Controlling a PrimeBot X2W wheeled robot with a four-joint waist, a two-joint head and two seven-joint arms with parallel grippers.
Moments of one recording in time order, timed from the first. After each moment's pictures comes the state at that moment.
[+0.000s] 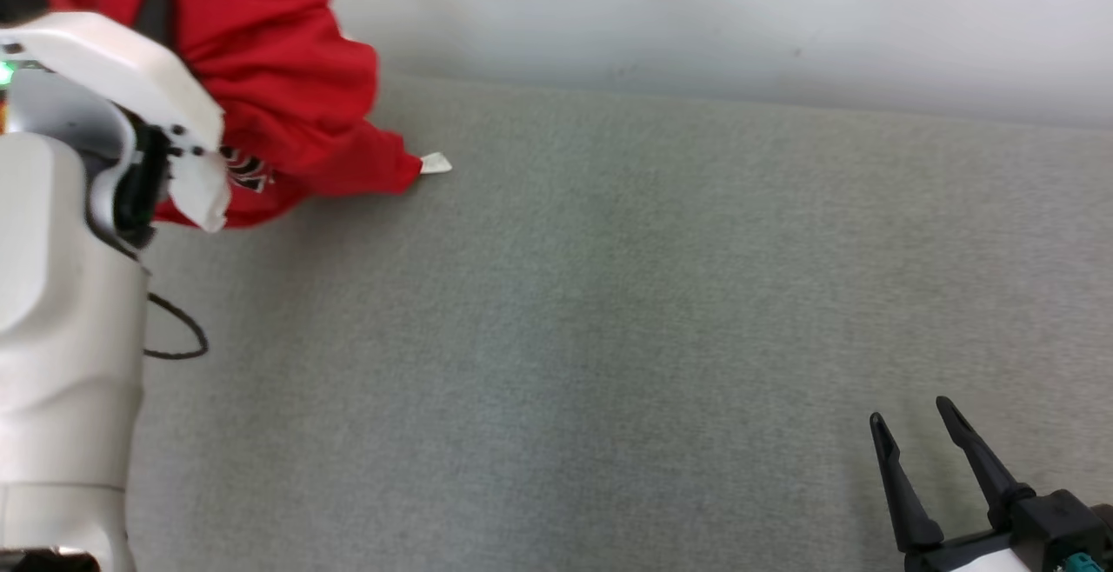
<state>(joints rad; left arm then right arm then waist) -1.05 0.33 -0.10 0.72 -0.32 -0.13 0.03 -0.08 -0.19 0.15 0.23 0.22 0.13 -0.26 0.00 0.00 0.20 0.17</state>
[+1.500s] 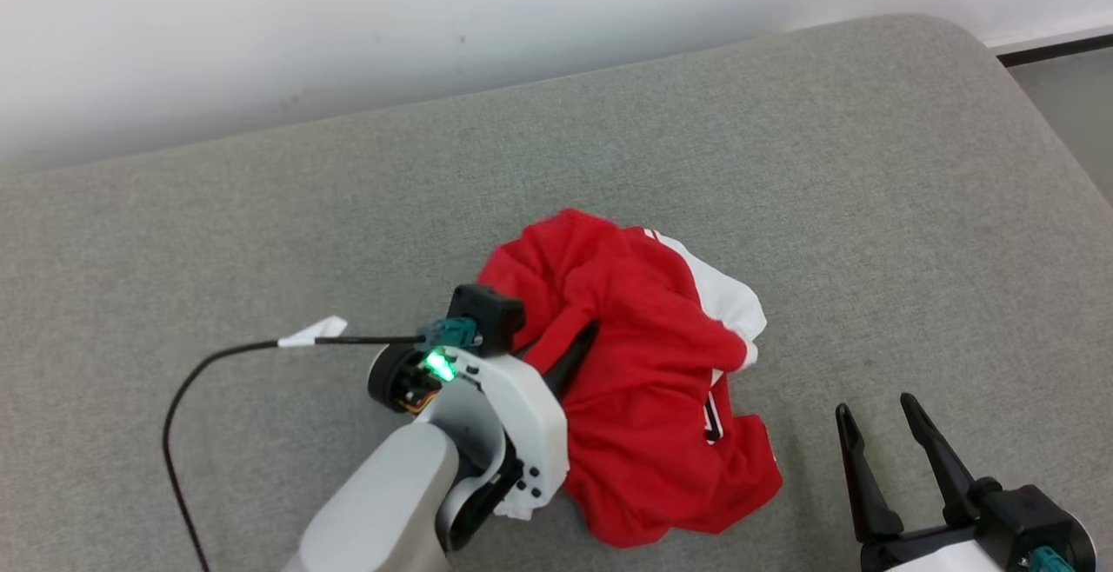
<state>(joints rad) -0.59 0.11 -0.60 0.41 -0.46 -0.11 0.14 -0.09 -0.07 0.13 0.25 0.24 0.13 -0.26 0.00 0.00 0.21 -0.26</state>
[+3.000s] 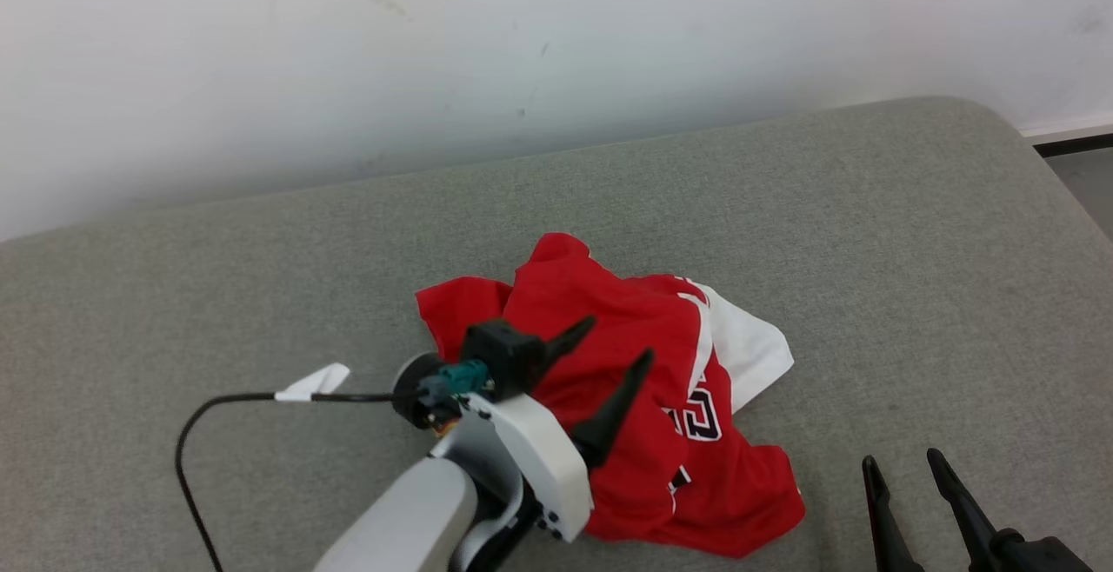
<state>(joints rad) -0.56 0.14 -0.66 0.39 -0.47 -0.07 -0.04 0.00 -0.07 0.08 0.25 0.23 0.13 -0.26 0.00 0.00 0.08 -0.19</state>
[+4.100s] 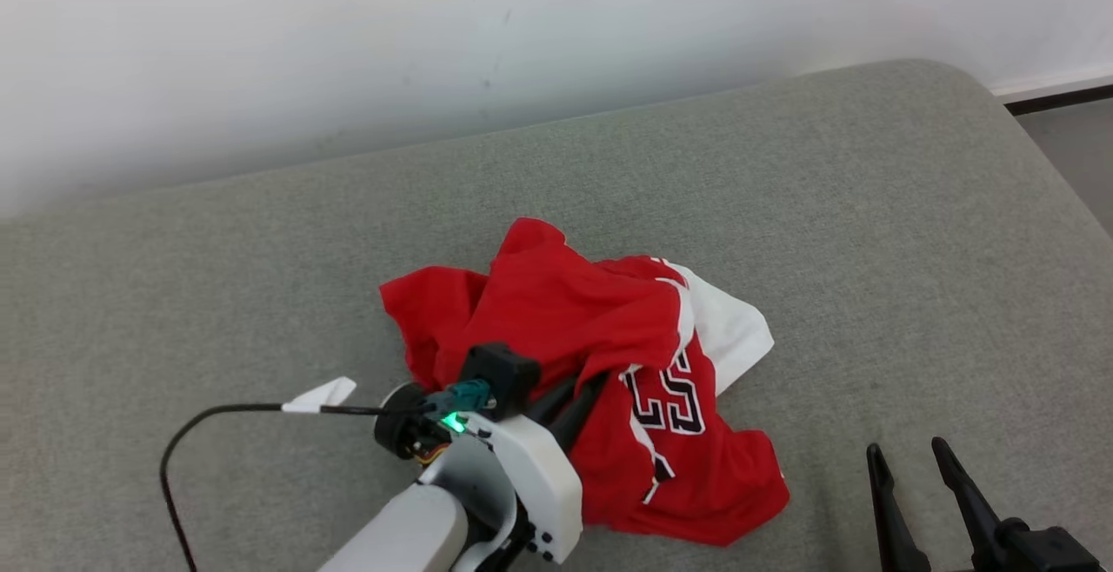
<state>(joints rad) -0.48 0.19 -0.73 0.27 -0.47 0.00 0.10 -0.02 -0.06 0.07 0.26 0.23 0.13 -0.26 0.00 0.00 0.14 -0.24</state>
